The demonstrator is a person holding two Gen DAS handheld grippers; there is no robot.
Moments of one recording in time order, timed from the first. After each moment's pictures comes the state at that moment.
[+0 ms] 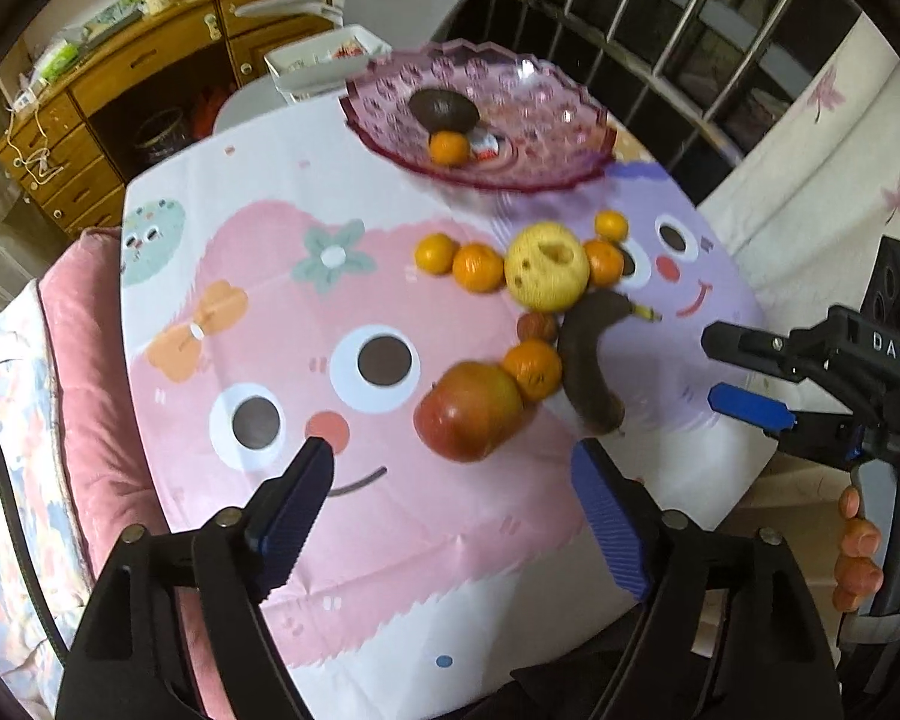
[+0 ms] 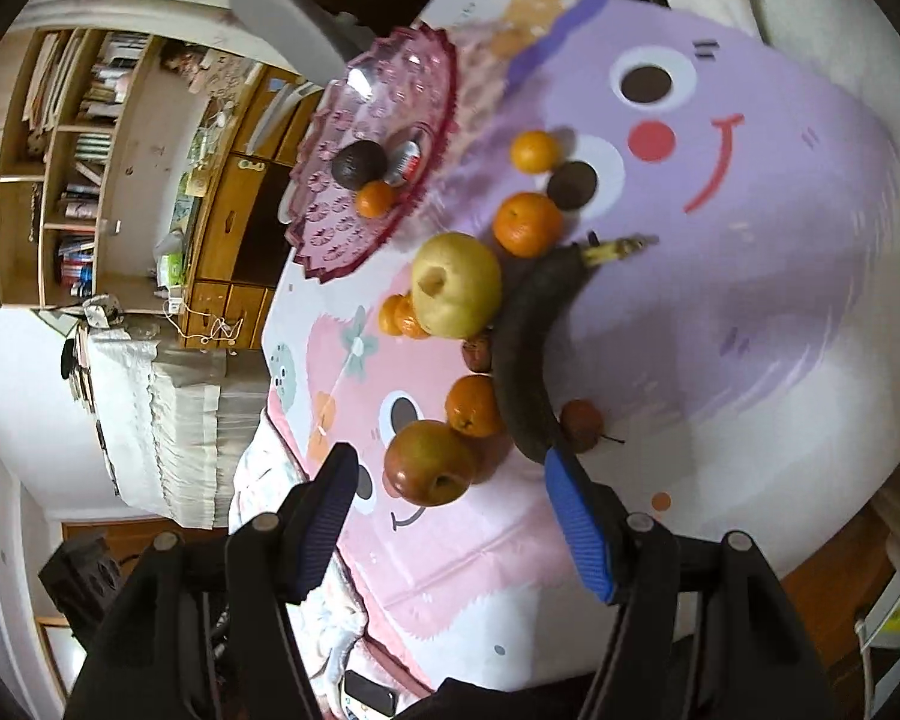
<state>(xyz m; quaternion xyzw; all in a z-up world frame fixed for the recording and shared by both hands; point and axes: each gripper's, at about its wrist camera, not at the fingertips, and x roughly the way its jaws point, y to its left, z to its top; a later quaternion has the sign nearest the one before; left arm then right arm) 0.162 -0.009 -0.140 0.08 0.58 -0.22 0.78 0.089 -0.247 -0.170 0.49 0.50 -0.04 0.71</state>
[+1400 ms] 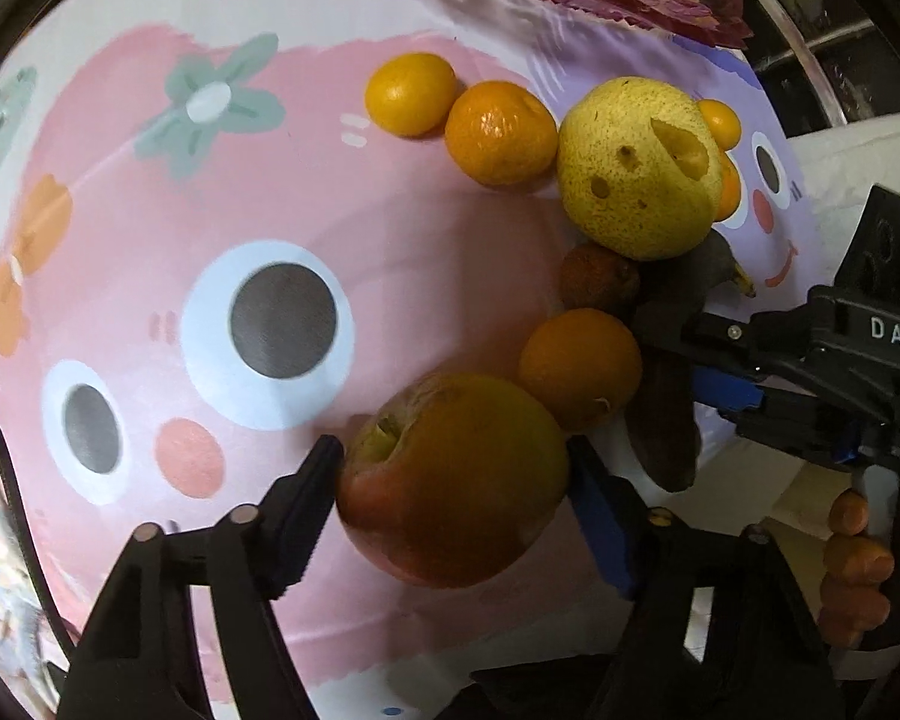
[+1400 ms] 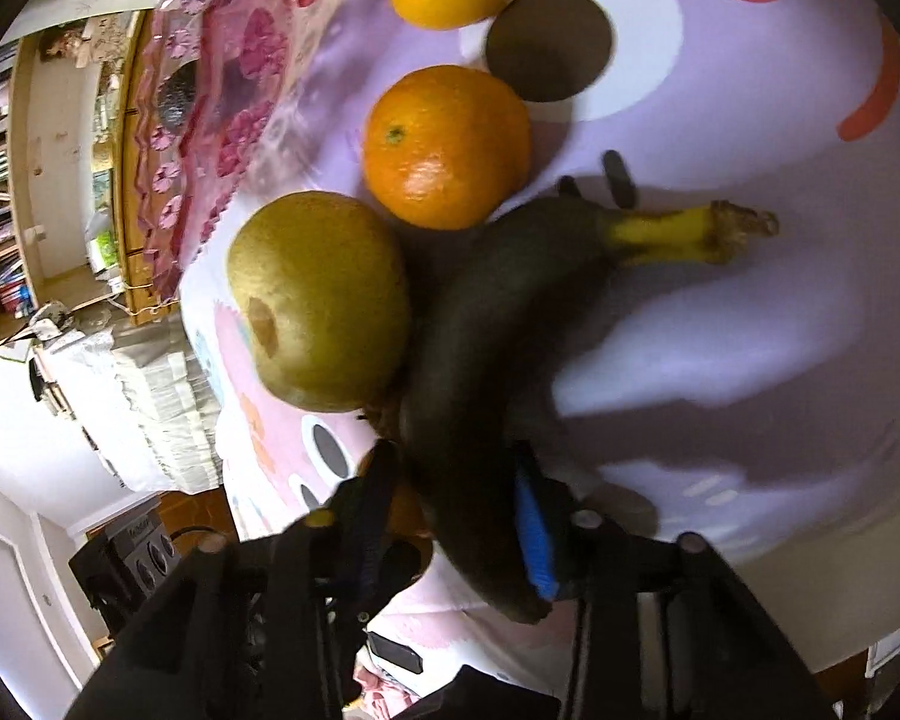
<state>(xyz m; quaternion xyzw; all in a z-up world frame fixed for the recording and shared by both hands) 0.240 -0.056 -0.287 0.04 0.73 -0.21 0.65 0.175 -0.247 -0.291 0.53 0.62 -0.03 0.58</state>
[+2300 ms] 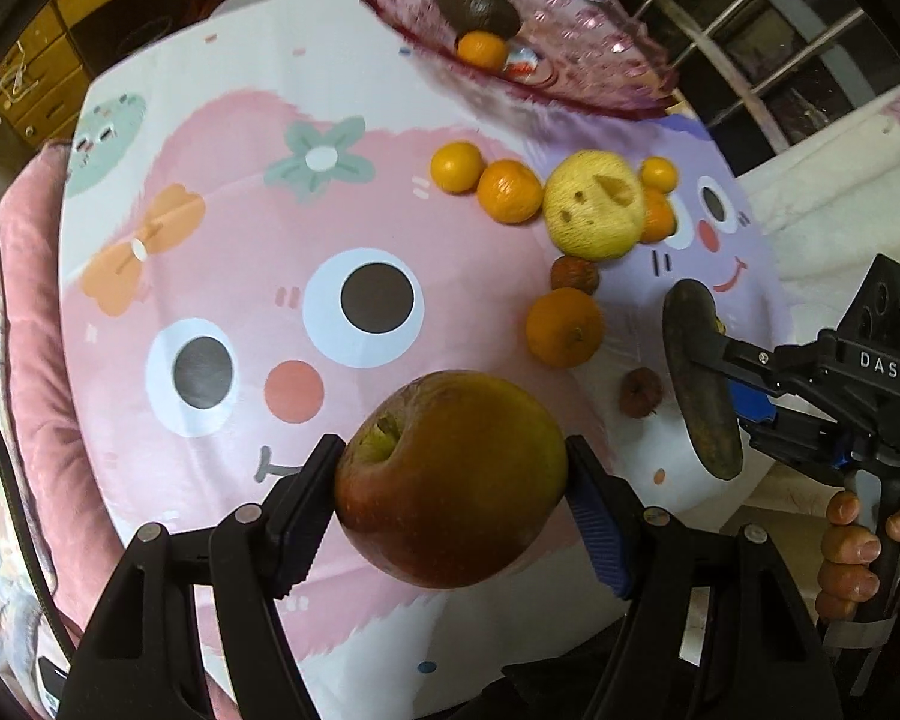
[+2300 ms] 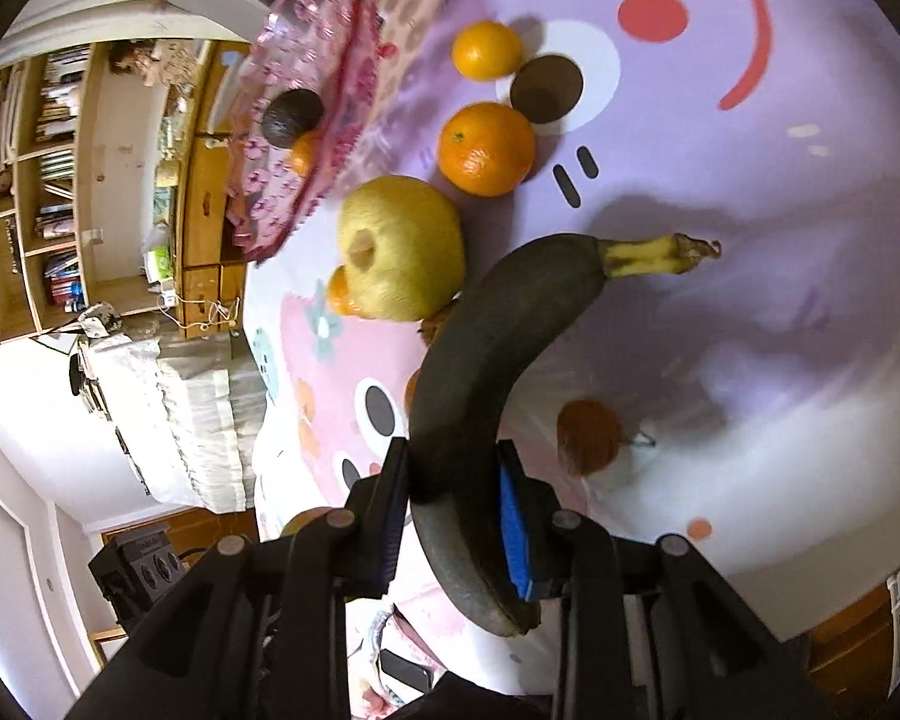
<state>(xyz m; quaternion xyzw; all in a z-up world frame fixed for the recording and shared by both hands) 0.186 -0.001 -0.203 0.04 0.64 -0.22 0.73 0.113 -0.242 -0.235 0.54 0.54 -0.01 0.65</state>
